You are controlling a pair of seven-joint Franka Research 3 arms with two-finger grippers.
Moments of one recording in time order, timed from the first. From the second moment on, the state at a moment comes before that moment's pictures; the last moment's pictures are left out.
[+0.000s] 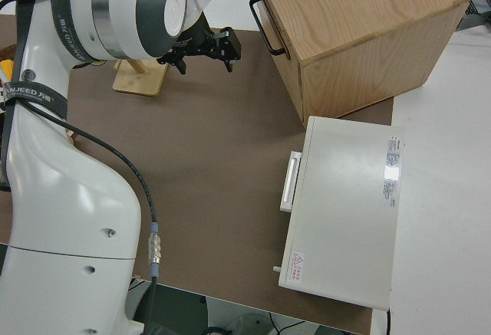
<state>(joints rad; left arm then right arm) 0.02 0.06 -0.38 -2.03 -0.07 1.61 -0.30 0.05 0.12 0.01 -1.39 -0.01 1.55 -0.07</state>
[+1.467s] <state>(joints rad) 0.02 0.02 -0.38 -2.01 -0.07 1.56 -0.31 0.05 0.12 0.01 -1.39 -0.01 1.55 -0.07</state>
